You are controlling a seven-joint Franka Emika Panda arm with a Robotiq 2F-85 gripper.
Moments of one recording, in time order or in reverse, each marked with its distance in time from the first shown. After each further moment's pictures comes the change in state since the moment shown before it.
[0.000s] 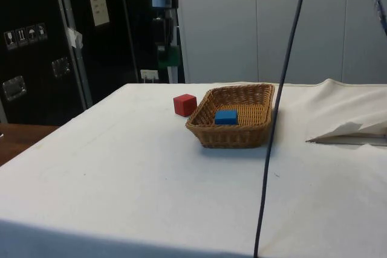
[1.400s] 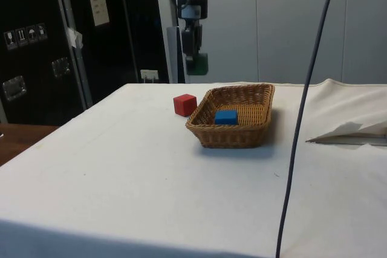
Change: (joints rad) arm 0.004 -0.152 -0.001 -0.282 -0.144 0.219 0.104
